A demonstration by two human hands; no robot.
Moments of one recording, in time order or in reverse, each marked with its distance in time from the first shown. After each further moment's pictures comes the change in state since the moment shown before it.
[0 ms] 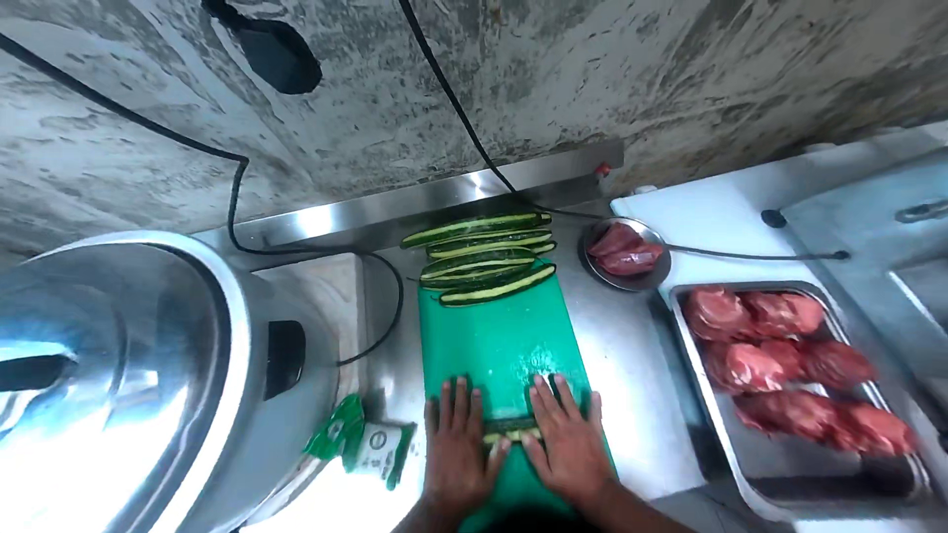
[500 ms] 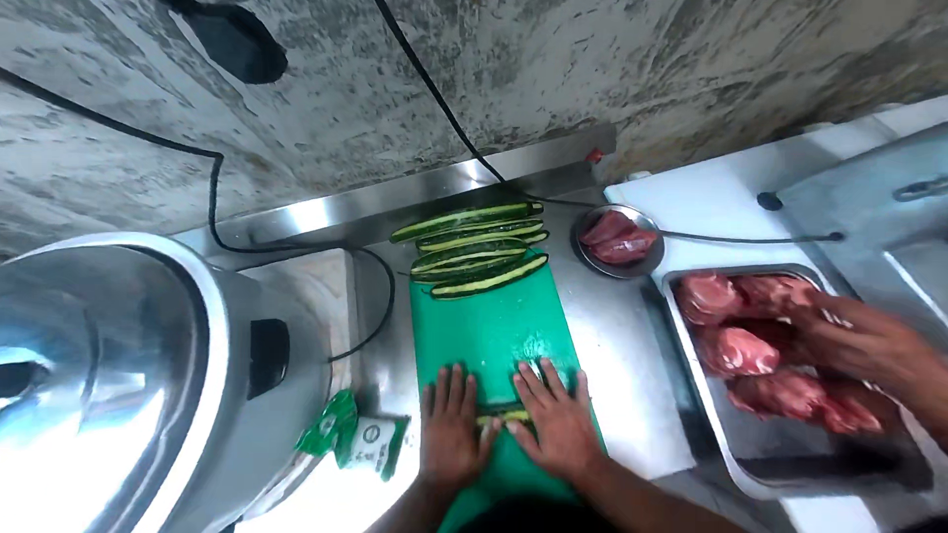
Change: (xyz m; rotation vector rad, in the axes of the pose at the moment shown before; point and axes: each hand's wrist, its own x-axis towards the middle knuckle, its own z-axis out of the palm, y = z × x) left_hand 0.008 -0.002 0.006 0.008 0.035 0.017; right_hand 0.011 0.002 -0.009 0.025 -0.086 -0.044
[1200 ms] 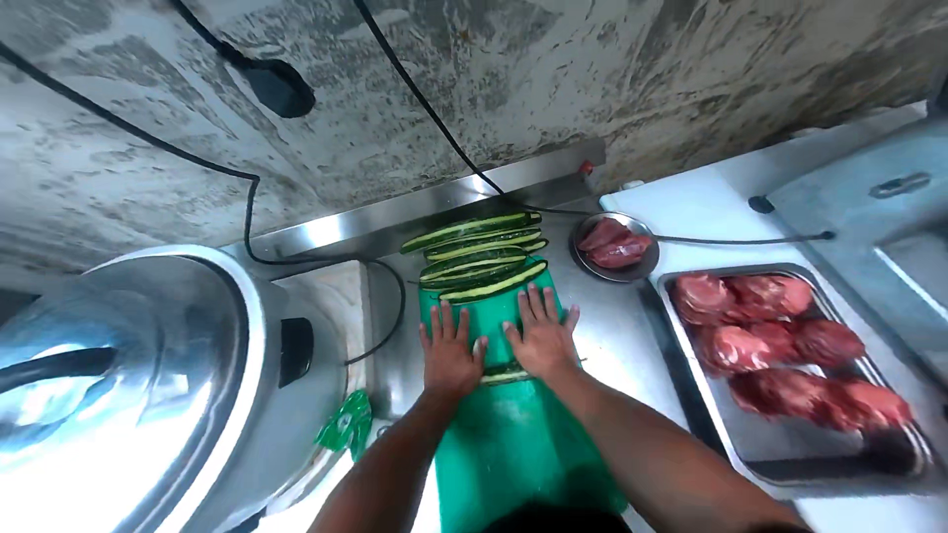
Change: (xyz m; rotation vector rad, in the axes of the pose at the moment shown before) left_hand 0.111 -0.018 -0.024 0.049 -0.183 -0.168; right_hand 0.122 0.014 -0.032 0.092 -0.159 0.335
